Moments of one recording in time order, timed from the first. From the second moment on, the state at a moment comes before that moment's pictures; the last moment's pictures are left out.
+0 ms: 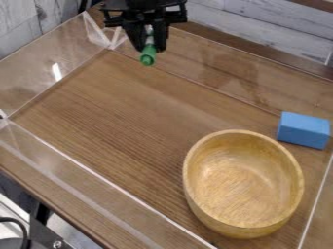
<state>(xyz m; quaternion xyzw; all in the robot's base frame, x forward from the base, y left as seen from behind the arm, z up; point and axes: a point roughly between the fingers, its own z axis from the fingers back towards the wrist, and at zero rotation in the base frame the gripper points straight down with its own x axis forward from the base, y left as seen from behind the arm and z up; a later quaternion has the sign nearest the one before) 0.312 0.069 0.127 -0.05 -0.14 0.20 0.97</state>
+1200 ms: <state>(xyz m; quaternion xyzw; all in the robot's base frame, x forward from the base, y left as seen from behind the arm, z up) 0.314 0.089 0.126 -0.03 -0.23 0.02 0.97</state>
